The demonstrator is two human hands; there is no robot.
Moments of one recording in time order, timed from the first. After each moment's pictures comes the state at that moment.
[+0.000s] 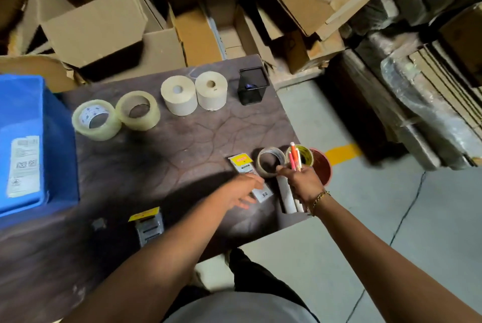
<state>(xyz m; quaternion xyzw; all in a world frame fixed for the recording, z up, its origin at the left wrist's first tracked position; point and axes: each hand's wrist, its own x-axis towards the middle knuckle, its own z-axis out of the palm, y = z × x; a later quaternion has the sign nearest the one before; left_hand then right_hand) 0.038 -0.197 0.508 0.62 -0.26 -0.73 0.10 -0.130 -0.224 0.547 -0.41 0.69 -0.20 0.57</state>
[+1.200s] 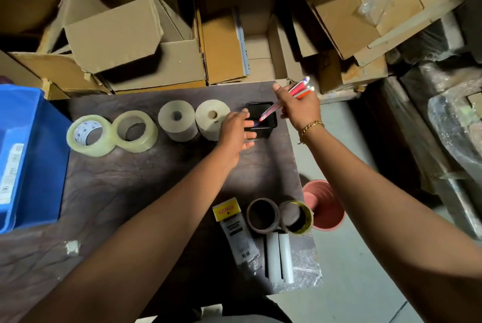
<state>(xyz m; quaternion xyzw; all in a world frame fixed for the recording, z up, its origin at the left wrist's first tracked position) 0.067 -0.408 0.570 0.68 -0.08 -0.55 0.48 -0.053 -0.508 0.580 -0.59 0.57 -0.31 0.48</state>
